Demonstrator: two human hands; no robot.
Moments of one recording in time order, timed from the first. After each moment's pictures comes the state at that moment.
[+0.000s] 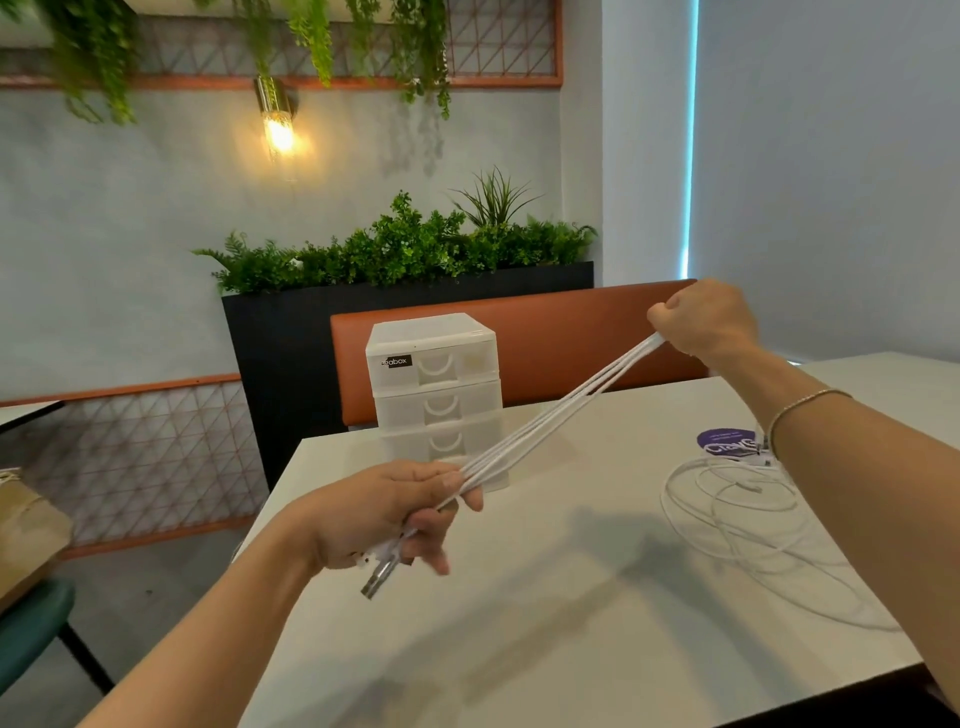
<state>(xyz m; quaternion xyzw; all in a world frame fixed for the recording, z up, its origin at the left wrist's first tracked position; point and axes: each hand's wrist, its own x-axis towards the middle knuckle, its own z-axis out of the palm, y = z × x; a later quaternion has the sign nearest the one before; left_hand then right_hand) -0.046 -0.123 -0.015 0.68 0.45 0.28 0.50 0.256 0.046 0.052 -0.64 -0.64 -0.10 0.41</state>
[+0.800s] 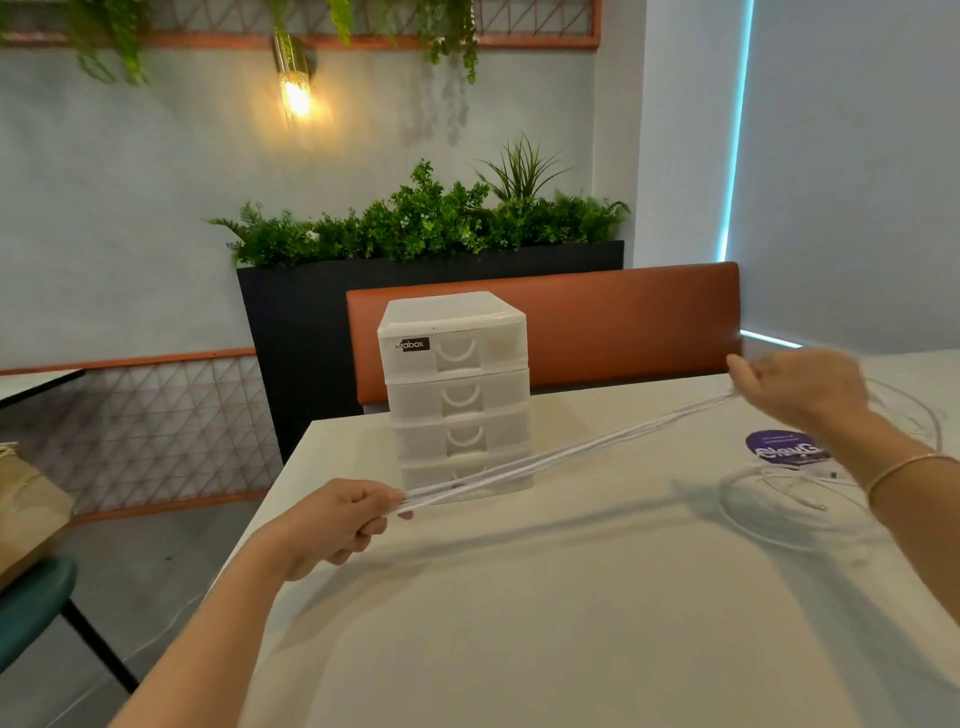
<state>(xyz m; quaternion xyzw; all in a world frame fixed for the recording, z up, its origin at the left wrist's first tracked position) -0.121 -0.063 -0.076 0.58 0.63 0.34 0.39 0.302 0.093 -0.023 -0.66 -0.67 -0.28 0.18</state>
